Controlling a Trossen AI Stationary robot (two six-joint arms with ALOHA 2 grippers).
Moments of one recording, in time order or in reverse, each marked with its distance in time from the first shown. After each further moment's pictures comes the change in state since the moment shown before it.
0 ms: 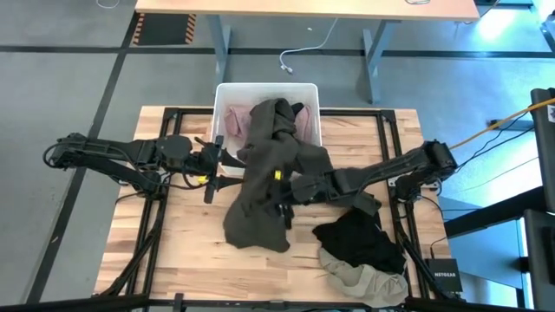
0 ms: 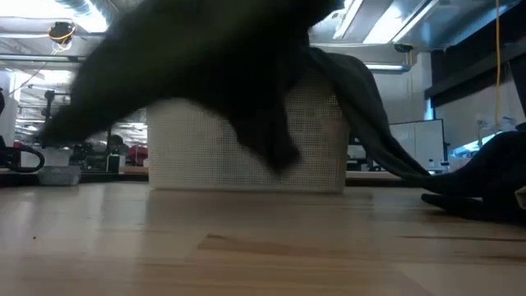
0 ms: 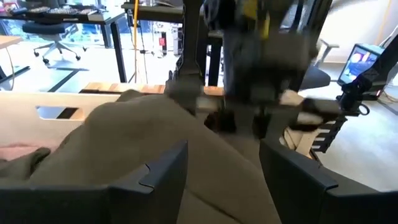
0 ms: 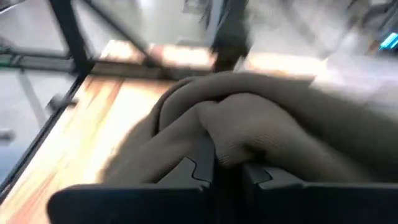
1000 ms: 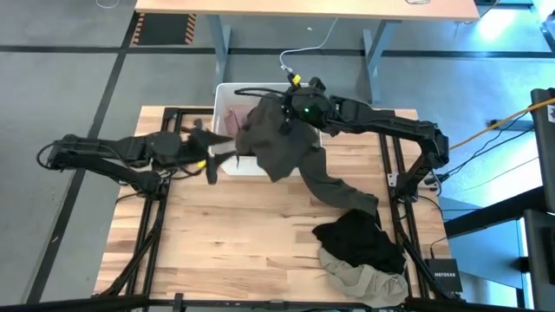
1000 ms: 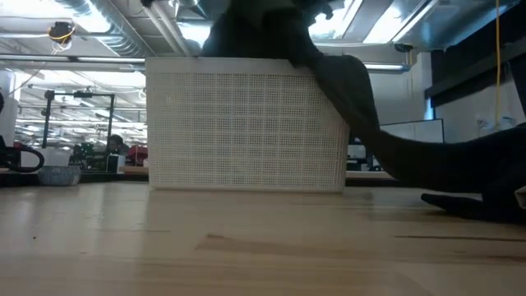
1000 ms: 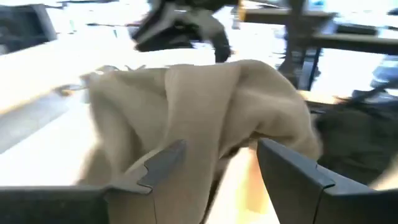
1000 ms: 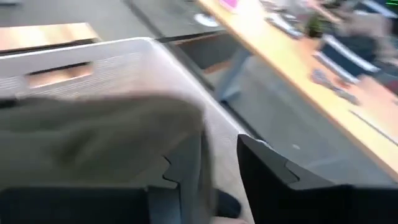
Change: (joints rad) left arm -0.001 -0.072 -0.002 -0.110 -0.419 0.010; right arm -0.455 0.015 0.411 -0.531 0.372 -0.039
